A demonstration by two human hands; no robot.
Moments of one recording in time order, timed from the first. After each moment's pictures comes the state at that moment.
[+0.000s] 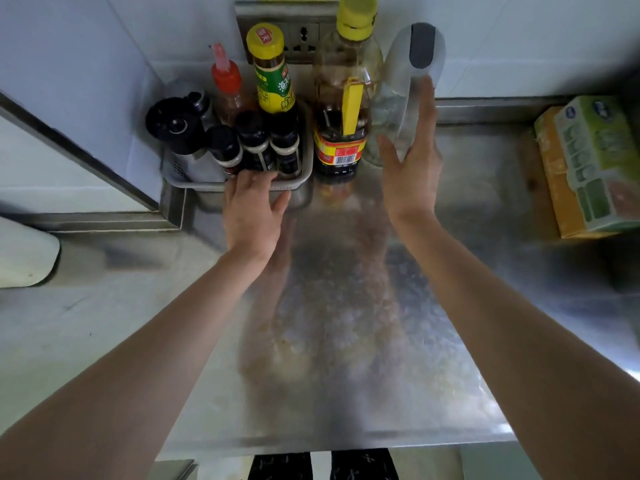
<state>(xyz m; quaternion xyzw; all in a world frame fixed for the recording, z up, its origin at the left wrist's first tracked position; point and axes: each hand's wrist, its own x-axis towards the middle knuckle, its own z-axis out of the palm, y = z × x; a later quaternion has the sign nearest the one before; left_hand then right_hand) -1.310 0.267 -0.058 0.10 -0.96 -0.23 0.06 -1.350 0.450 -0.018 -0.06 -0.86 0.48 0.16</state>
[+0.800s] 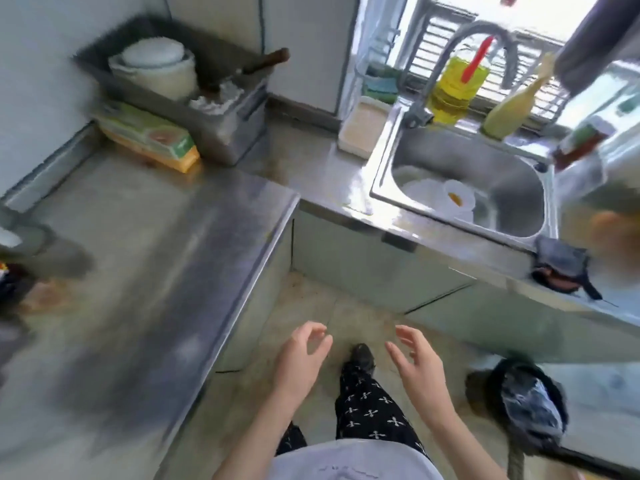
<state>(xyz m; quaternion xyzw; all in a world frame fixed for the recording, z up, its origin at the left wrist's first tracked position) -0.952 0.444 -0.026 -0.34 -0.76 -0.34 -0.42 -0.764 0.514 -0.025 -0.61 -0.66 0.41 0.16</state>
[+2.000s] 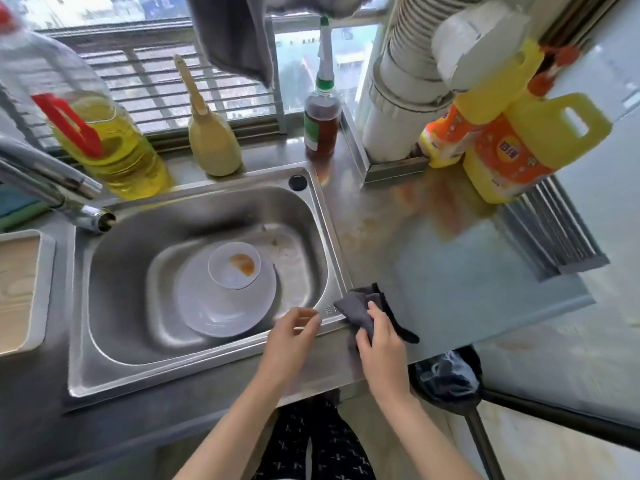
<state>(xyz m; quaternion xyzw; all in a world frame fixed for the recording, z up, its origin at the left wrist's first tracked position) -0.646 0.893 -0.035 -0.44 -0.64 -0.21 -0.60 -0.497 0.843 -0.060 -0.78 -0.53 0.24 0.23</state>
